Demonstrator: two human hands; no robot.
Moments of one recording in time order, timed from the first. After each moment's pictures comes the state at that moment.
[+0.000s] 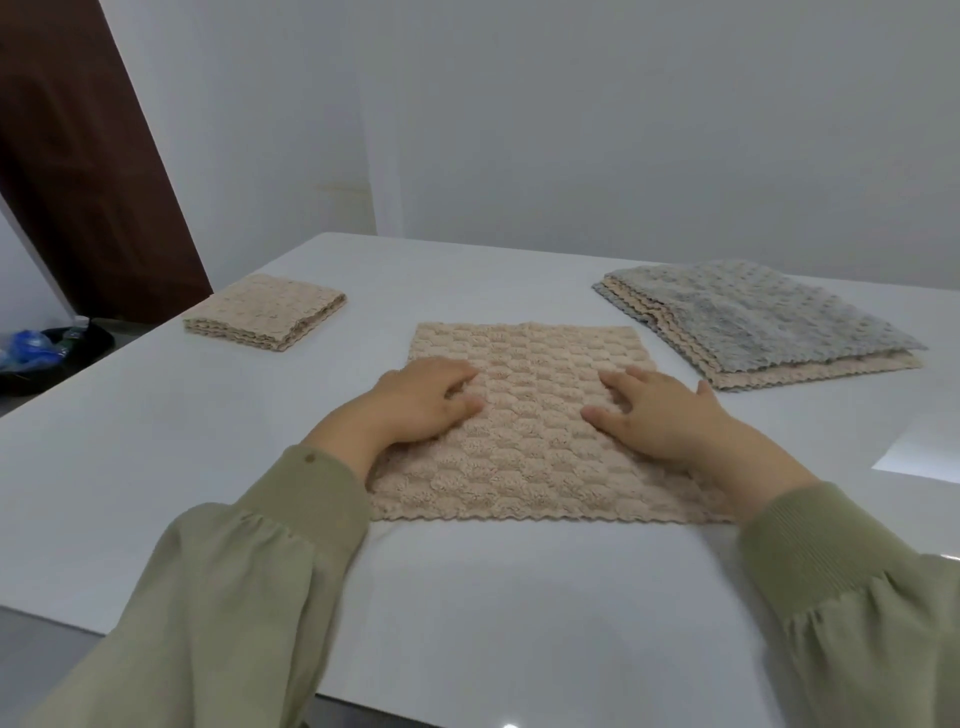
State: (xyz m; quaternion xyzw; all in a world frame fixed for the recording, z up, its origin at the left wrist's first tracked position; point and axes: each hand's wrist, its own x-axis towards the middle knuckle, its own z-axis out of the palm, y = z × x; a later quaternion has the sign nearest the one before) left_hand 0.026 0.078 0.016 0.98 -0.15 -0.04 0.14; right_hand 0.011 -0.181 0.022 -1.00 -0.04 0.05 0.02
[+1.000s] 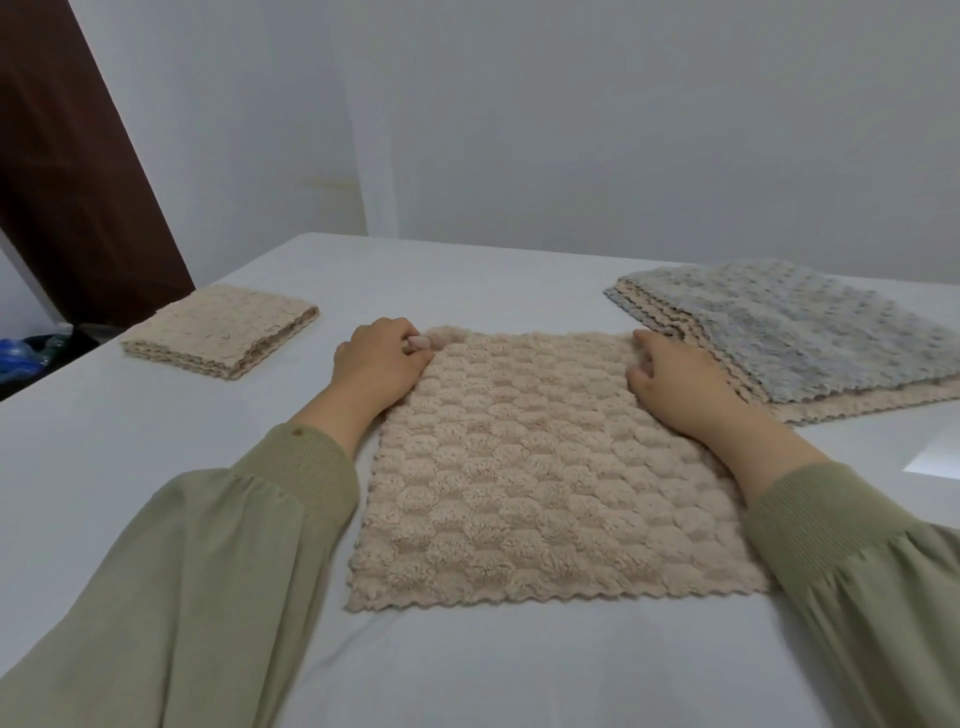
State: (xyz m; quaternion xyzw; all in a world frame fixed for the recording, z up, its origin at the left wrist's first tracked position) left_hand 0.120 0.093 0.004 0.97 0.03 0.12 0.23; right_hand 0.117 -0.204 0.000 -0.99 -0.03 -0.09 0.14
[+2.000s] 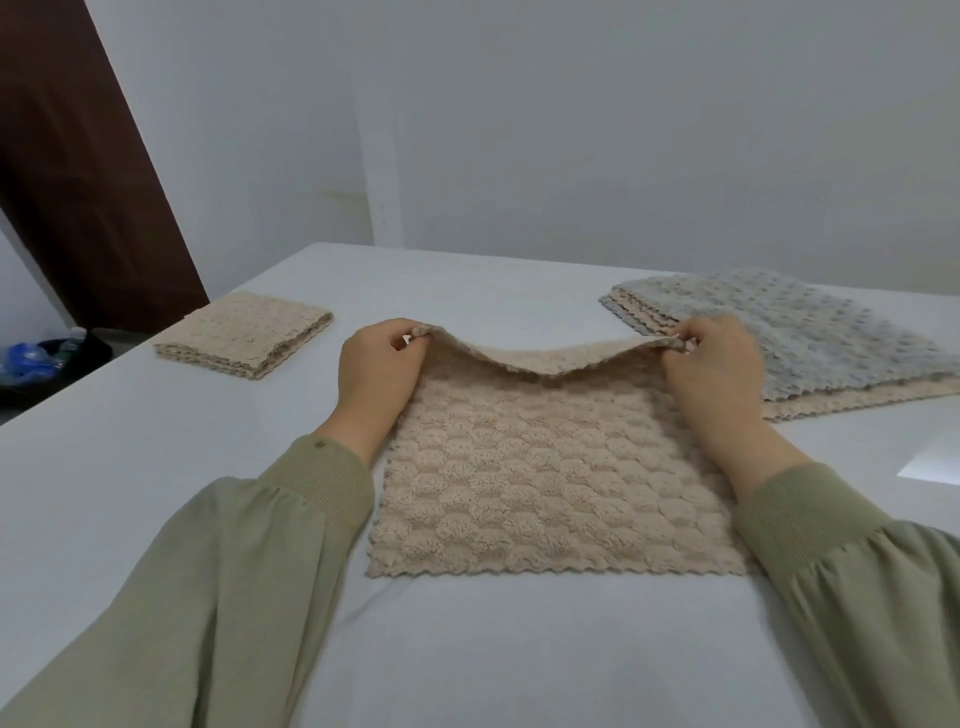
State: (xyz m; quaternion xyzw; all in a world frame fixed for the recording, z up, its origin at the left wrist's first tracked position) left_hand 0.076 0.084 0.014 0.85 0.01 0.26 0.45; right_hand 0.079 -0.202 0.024 -0.91 0.06 -0.31 0.27
